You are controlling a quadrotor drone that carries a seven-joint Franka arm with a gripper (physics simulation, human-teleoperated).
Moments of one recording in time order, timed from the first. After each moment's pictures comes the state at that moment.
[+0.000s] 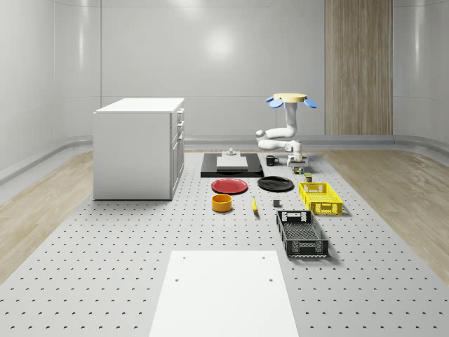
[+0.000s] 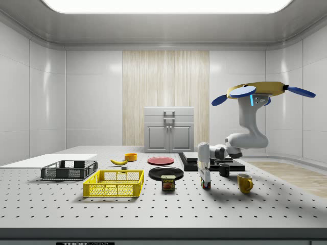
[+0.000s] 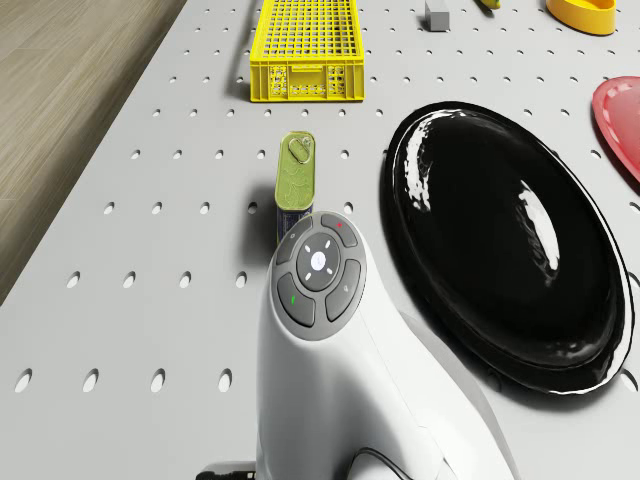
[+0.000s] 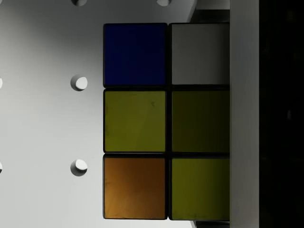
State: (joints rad) arm -1.16 -1.34 1.20 -2.81 -1.99 1.47 1.64
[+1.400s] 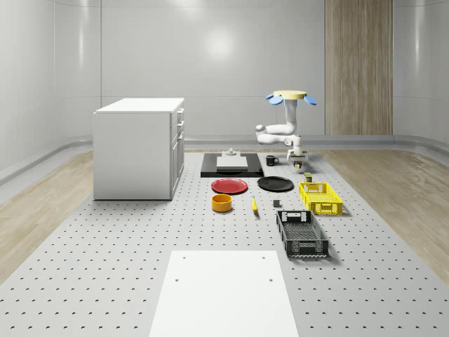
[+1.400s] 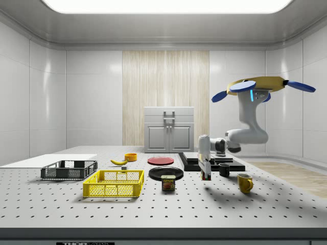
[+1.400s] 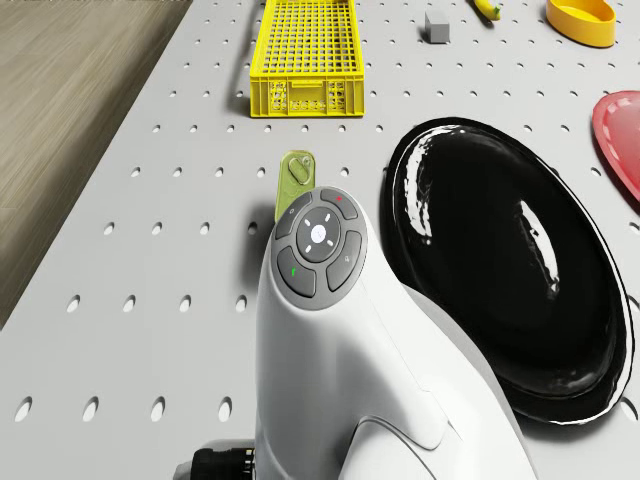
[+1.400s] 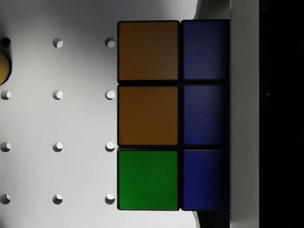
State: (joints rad) arm -1.17 -1.39 1.31 -2.84 -1.87 1.47 1.66
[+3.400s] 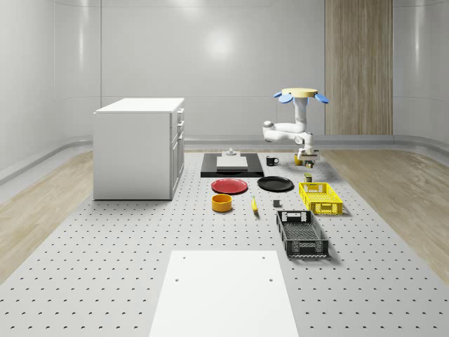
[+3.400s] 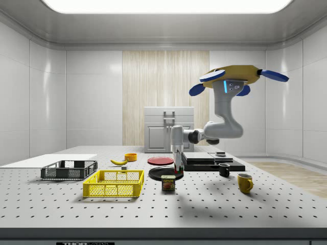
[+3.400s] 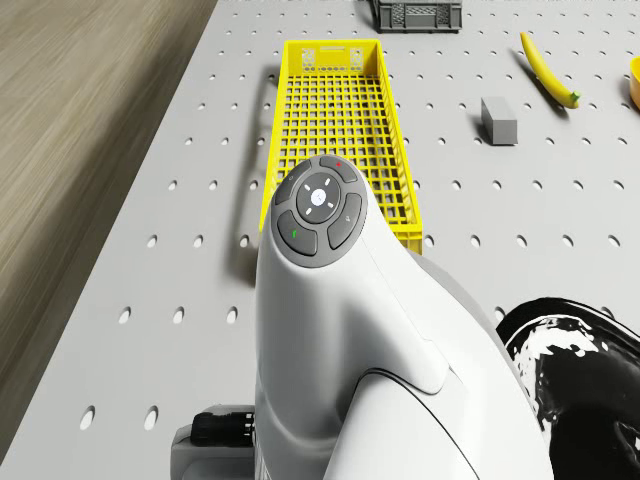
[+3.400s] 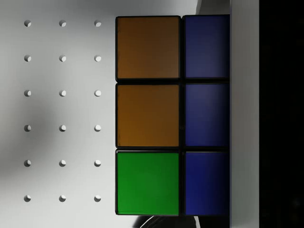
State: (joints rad) arm -1.20 -1.48 1.40 -2.84 -1.76 1.54 1.69
